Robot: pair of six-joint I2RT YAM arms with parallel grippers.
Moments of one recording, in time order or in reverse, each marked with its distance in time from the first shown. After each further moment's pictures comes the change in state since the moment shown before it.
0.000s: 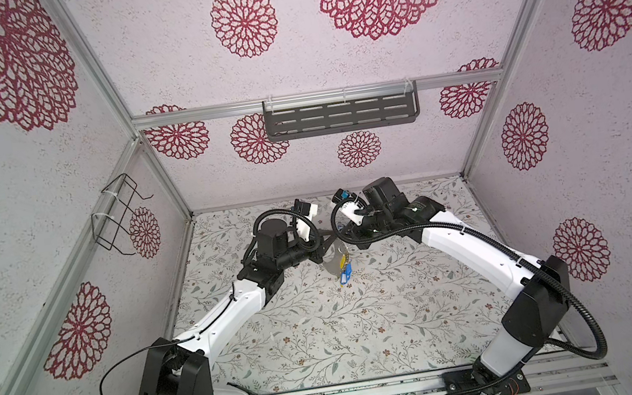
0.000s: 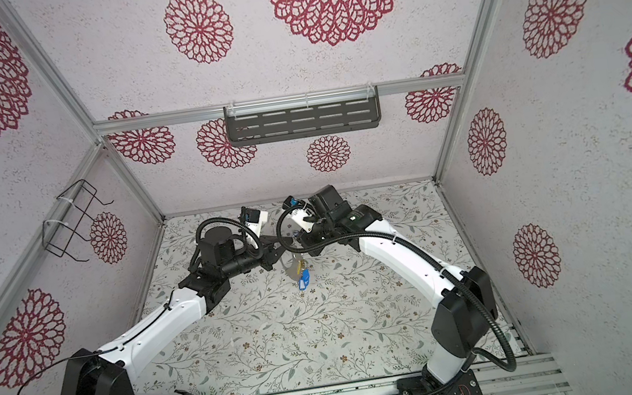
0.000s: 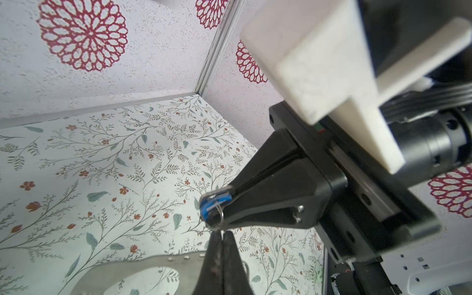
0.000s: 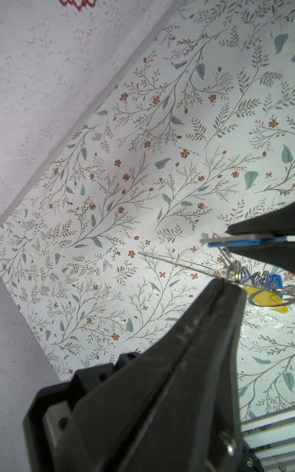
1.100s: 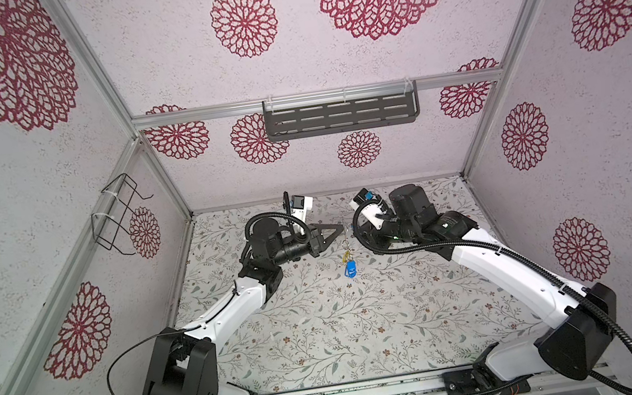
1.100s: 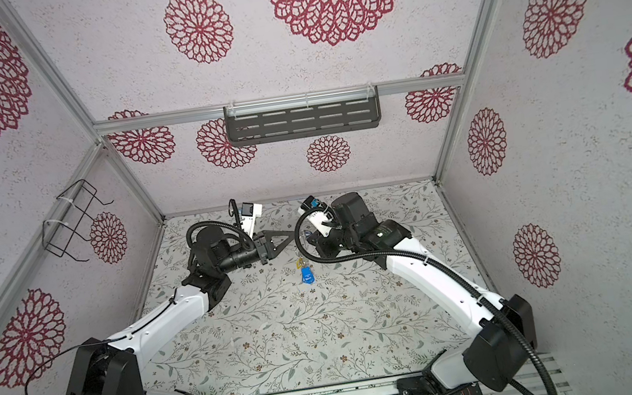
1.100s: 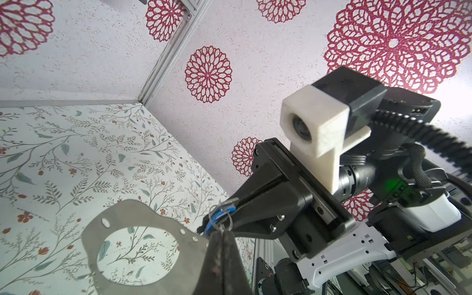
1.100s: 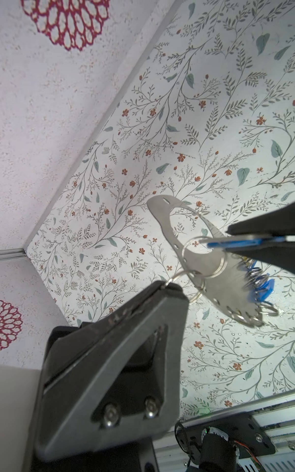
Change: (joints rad) left arm 0.050 0.056 -0.026 0.319 0.239 -0.340; right arm -0.033 -0.234 -0.218 0.121 -0.013 0.051
